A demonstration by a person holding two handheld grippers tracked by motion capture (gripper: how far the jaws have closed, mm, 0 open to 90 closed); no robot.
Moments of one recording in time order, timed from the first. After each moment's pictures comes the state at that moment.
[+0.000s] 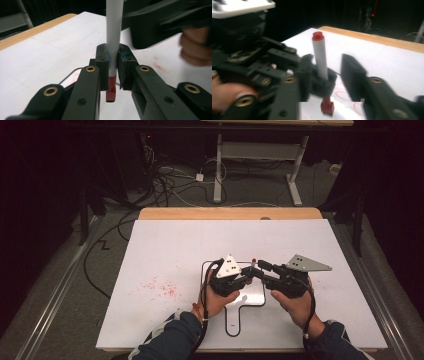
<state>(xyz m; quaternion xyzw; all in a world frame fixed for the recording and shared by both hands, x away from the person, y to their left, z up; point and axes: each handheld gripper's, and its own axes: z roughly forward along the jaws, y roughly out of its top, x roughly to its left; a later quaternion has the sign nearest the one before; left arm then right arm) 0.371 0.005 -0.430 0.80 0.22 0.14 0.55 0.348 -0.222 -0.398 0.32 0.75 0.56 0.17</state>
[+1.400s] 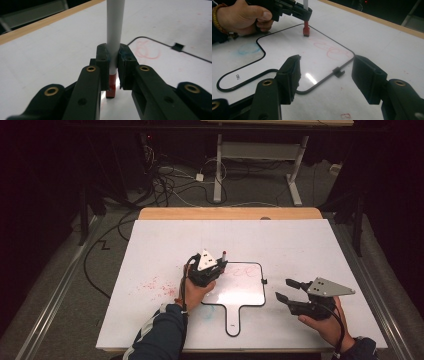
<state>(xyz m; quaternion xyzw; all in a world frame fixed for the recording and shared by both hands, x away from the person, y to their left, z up) 0.410 0.061 -0.469 0.79 0.30 0.22 0.48 0.312 -0.286 -0.429 0.29 0.80 0.47 0.22</state>
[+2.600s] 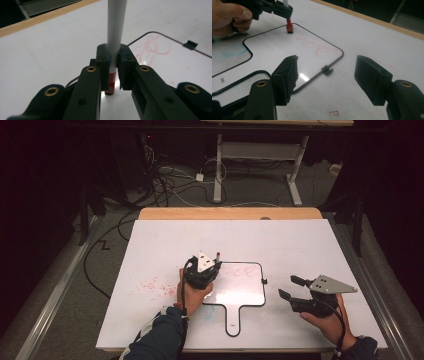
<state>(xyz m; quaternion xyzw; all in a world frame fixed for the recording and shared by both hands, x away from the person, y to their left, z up) 0.398 0.044 -0.464 0.79 0.35 0.22 0.46 0.317 -0.291 -0.428 0.32 0.79 0.46 0.24</state>
